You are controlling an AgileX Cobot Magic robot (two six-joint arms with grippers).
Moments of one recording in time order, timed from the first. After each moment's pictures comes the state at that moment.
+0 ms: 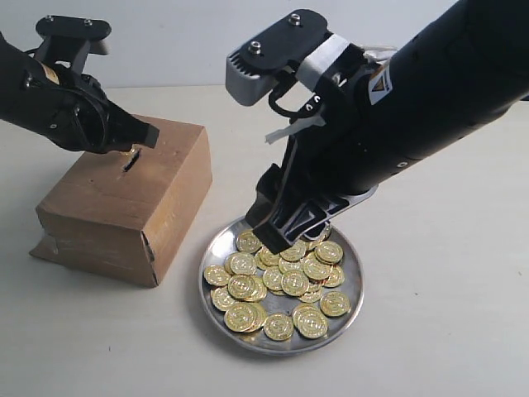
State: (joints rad) left arm -0.39 1.64 -1.02 -0.11 0.41 0.09; right arm 0.64 1.41 -1.01 0.27 0.71 -0.35
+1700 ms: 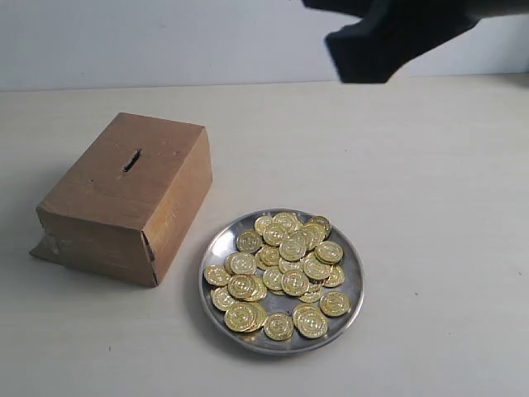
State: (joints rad) left arm -0.39 0.76 -0.92 -0.07 0.81 0.08; right arm 0.64 1.06 -1.01 0.16 0.43 -0.37
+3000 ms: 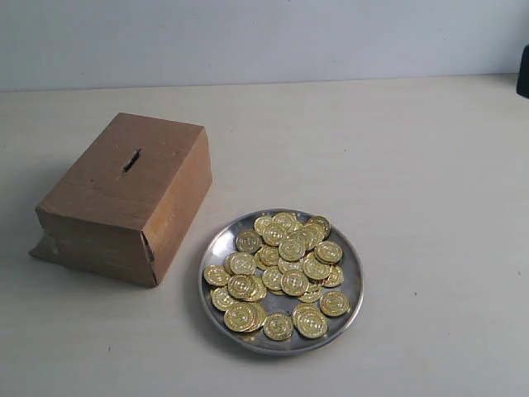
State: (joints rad) left arm -0.39 0.08 -0.62 -0.07 0.95 0.12; right arm 0.64 0.54 -0.71 0.14 0.53 -0.02
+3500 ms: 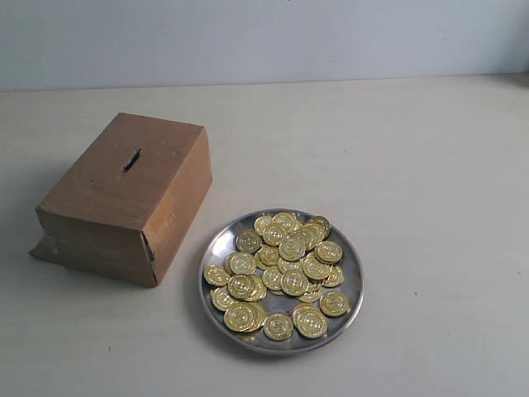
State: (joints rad) left arm -0.05 0.02 -0.62 -0.07 0.96 0.12; right arm 0.18 0.24 -0.71 0.18 0.53 -0.02
